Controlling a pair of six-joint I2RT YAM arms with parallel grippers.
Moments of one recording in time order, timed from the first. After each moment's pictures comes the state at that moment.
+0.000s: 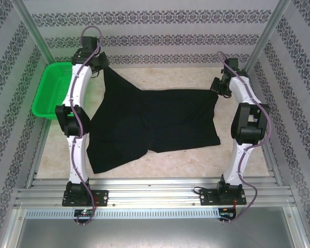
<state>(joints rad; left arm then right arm) 0.00 2.35 2.53 -0.92 0.03 -0.47 -0.11 2.09 1.82 -0.79 -0.11 0.32</state>
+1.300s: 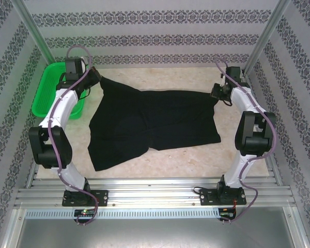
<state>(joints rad) 0.07 1.69 1.48 -0.37 0.26 -0.53 -0.11 1.87 1.46 -0.55 -0.14 0.24</state>
